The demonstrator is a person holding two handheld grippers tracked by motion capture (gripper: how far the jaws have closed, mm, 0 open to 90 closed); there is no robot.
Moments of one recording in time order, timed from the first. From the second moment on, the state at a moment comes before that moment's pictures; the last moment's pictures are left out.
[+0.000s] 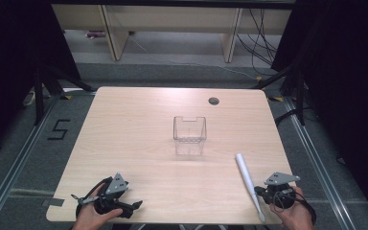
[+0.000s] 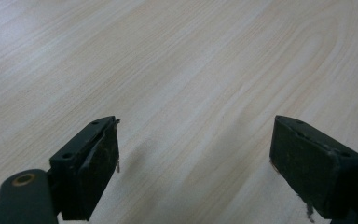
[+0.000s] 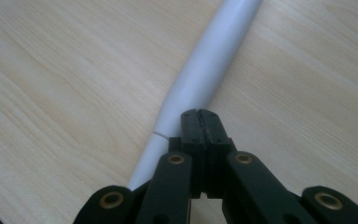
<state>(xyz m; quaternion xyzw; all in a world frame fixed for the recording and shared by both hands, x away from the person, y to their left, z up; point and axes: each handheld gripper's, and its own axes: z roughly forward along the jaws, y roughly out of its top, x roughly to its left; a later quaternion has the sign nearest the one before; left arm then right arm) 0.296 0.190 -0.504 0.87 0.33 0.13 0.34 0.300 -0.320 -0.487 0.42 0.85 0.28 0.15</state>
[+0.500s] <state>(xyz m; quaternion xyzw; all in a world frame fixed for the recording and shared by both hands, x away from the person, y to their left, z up) 0.297 0.190 -0.504 0.87 0.33 0.13 0.34 0.301 -0.300 -0.487 0.38 0.87 0.28 0.15</state>
